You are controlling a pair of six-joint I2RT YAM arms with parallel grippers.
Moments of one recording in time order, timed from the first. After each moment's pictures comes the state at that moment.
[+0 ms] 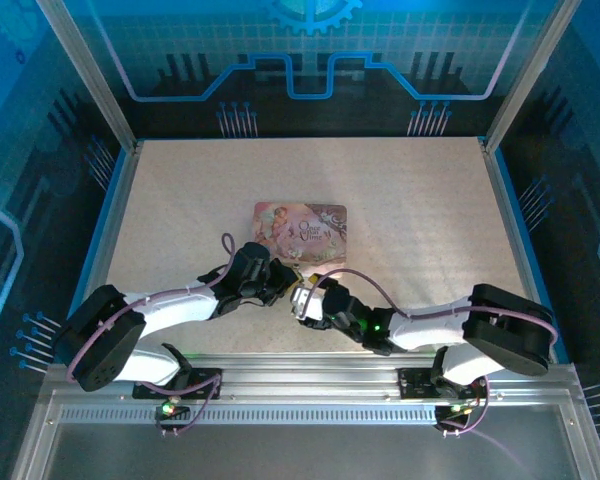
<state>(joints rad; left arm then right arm) -0.67 1.36 0.52 0.16 0.24 -1.43 1.15 1.44 0.43 0.47 0.37 -0.43</state>
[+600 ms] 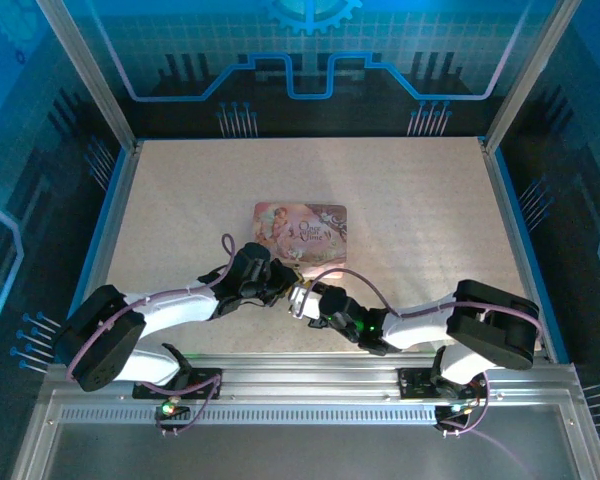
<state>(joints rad) -0.68 1.36 0.52 0.16 0.24 -1.45 1.14 1.51 0.44 0.55 0.41 -0.43</state>
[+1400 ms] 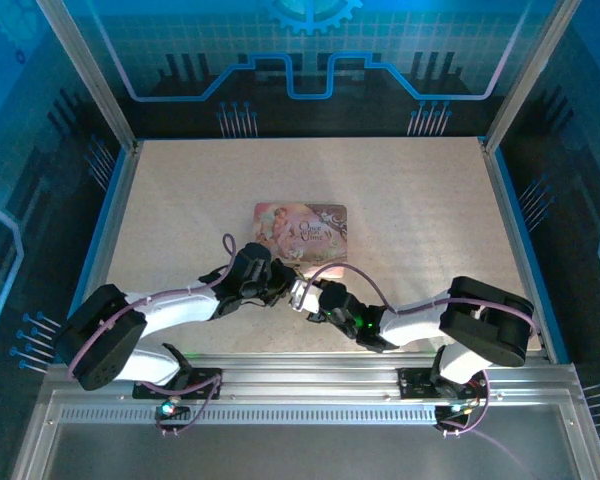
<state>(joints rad) -0.68 1.37 0.52 0.18 0.24 -1.45 1.11 1.55 0.45 0.60 0.42 -0.40</state>
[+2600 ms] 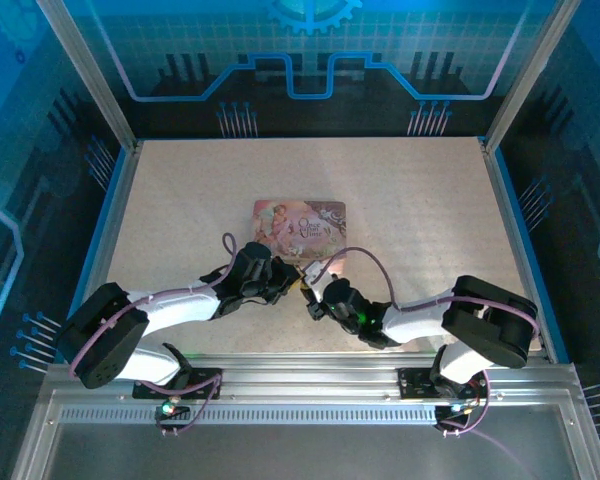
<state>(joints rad) -0.69 1.38 0.52 0.22 0.22 -1.48 1.07 1.53 0.44 0.62 0.33 0.14</state>
